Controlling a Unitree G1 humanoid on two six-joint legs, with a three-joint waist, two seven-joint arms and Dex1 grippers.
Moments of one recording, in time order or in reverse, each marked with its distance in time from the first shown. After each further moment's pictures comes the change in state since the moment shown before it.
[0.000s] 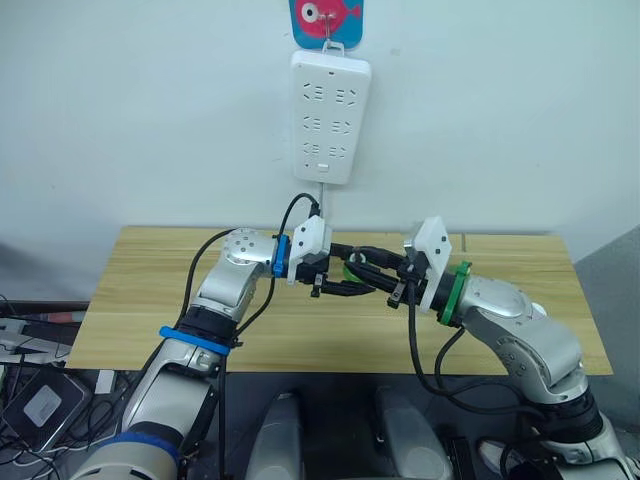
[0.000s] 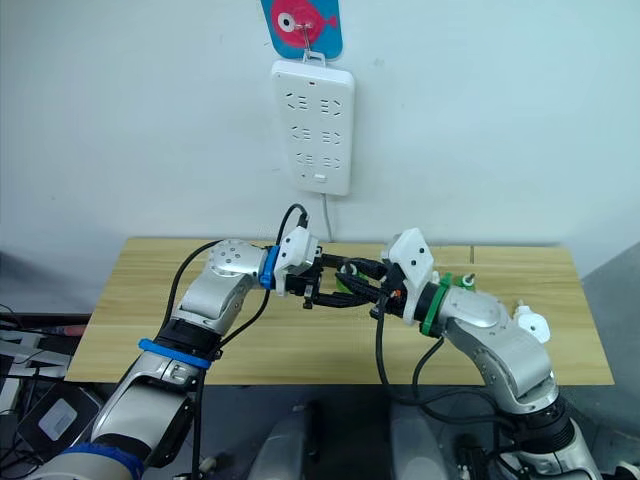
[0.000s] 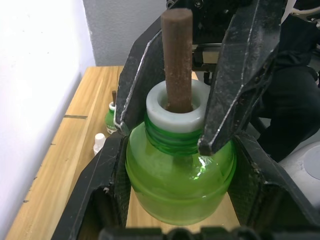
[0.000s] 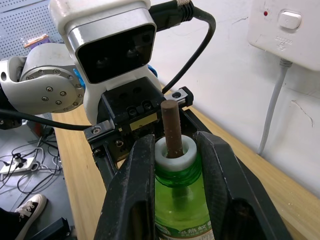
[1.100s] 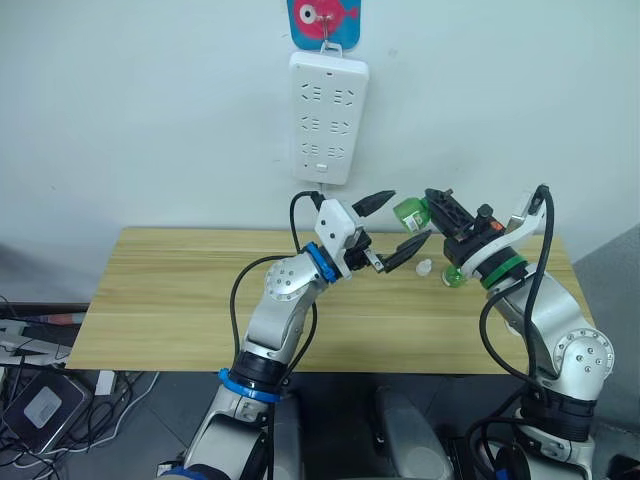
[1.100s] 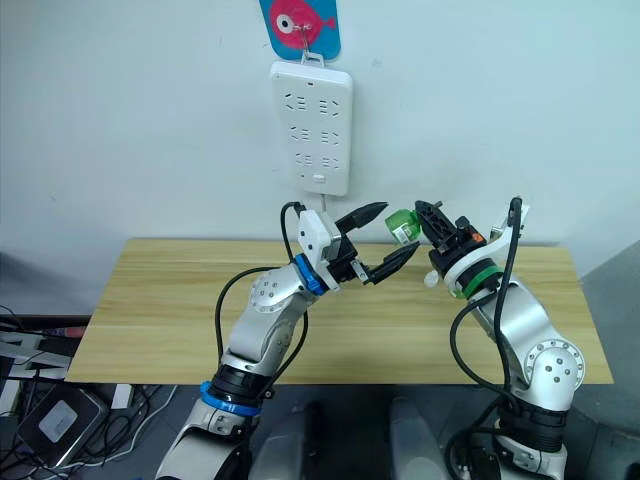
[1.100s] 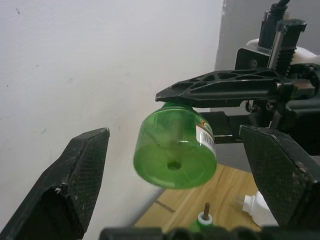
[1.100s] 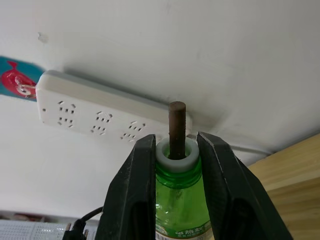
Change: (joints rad) left arm 0.195 -0.360 0.057 -0.292 0.051 -0.010 0.681; right arm -0.008 0.268 -0.495 0.073 1.214 0.097 -1.031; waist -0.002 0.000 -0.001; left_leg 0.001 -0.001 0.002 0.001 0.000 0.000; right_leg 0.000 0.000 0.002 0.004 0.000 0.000
